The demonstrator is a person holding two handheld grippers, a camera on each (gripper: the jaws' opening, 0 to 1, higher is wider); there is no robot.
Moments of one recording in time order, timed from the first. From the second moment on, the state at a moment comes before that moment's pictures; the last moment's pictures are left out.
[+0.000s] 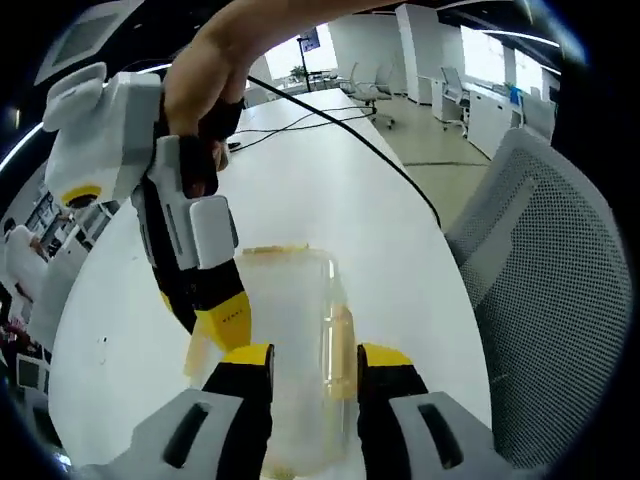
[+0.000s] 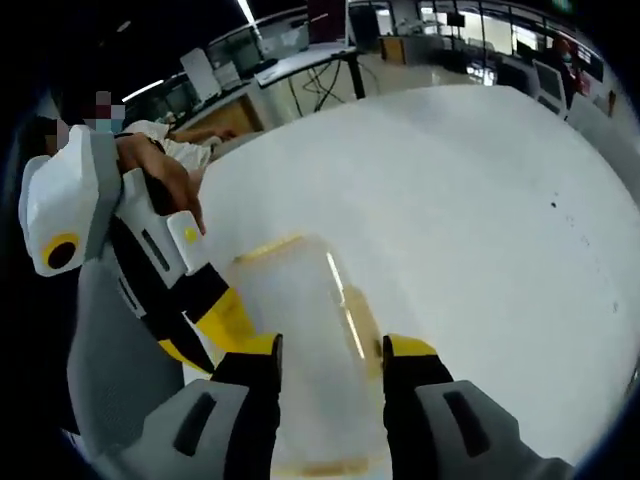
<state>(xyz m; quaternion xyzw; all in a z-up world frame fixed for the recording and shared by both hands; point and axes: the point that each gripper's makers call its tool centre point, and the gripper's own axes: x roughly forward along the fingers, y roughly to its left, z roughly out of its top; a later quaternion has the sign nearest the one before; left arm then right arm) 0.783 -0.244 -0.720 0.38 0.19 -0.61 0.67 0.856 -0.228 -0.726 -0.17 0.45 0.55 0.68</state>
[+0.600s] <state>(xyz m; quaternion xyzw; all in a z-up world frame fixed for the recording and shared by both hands) 0.787 -0.245 -0.720 0.38 0.18 -0.62 0.67 0.856 -0.226 -0.726 -0.18 0.44 0.57 0.67</state>
